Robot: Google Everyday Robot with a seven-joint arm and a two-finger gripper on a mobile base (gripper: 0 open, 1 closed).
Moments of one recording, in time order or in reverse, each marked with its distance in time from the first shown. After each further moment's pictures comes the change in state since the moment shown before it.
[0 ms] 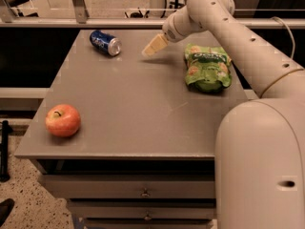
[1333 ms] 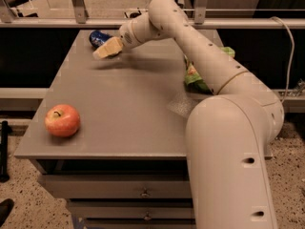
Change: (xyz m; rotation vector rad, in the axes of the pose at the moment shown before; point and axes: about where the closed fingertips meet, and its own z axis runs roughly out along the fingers) arm -0.100 0.126 0.080 -0.339 -0.188 0.153
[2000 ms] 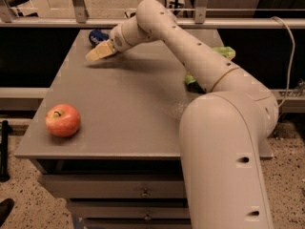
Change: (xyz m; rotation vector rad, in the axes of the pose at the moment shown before) arm -0.004 0.017 0.028 0.012 0.029 0.005
